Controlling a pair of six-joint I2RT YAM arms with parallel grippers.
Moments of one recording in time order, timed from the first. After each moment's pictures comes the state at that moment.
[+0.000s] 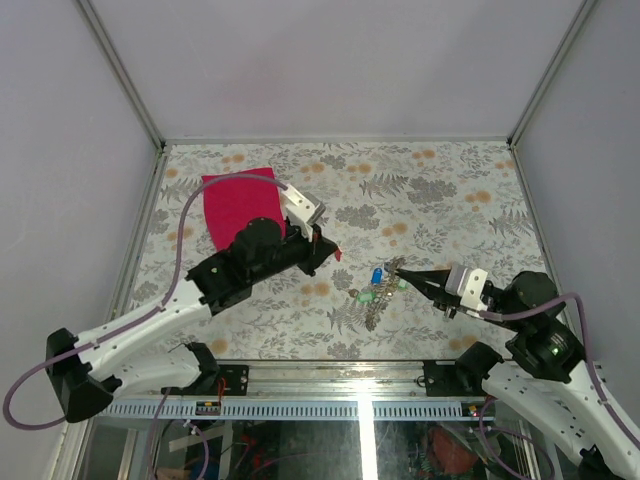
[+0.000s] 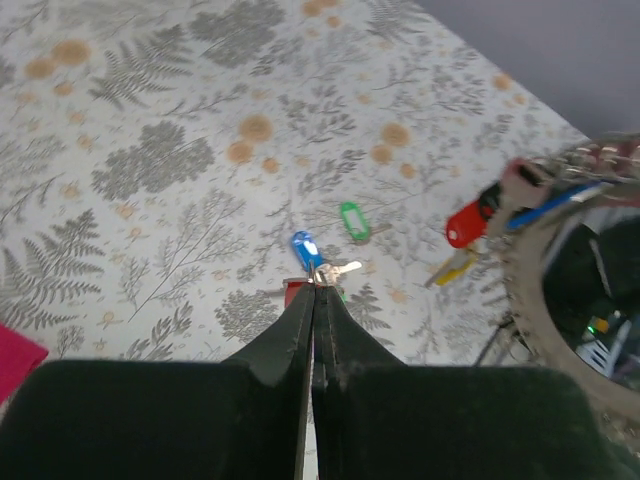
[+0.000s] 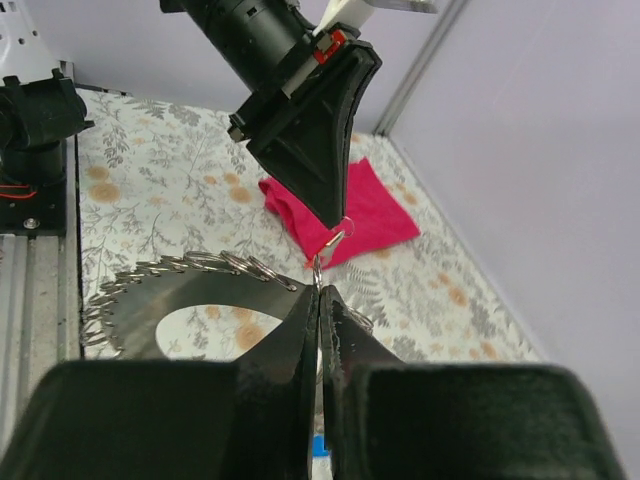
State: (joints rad) left arm -0.90 1.08 0.91 -0.11 0.00 -0.25; right arm 0.70 0.39 0.75 -0.31 -0.48 -0.35
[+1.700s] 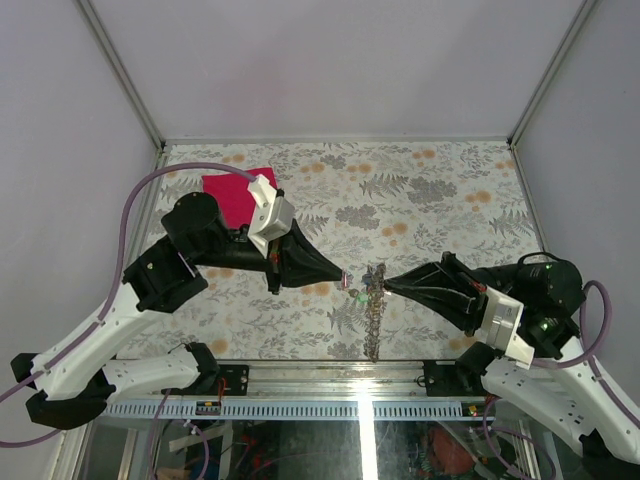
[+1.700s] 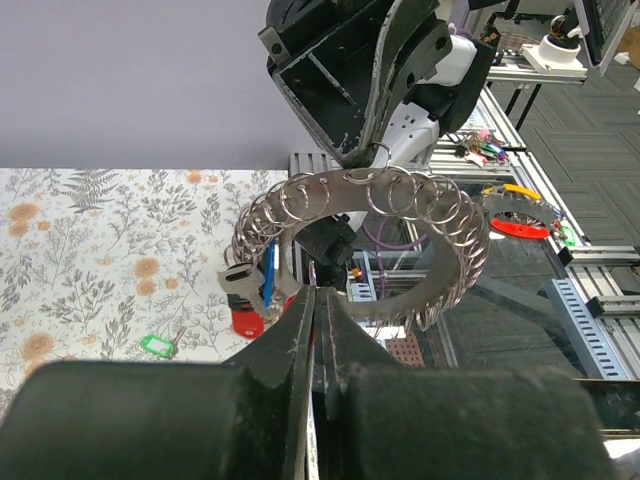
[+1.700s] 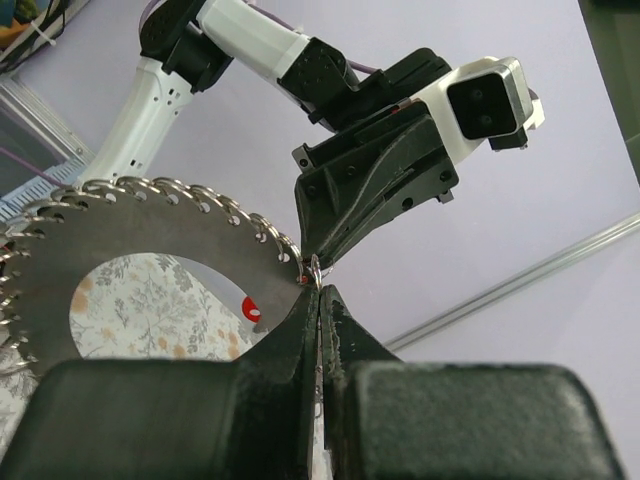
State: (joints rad) left arm -0.90 0.99 1.33 -0.32 0.78 -0.12; right arm 0.70 0.58 0.86 0.22 -1.07 -0.57
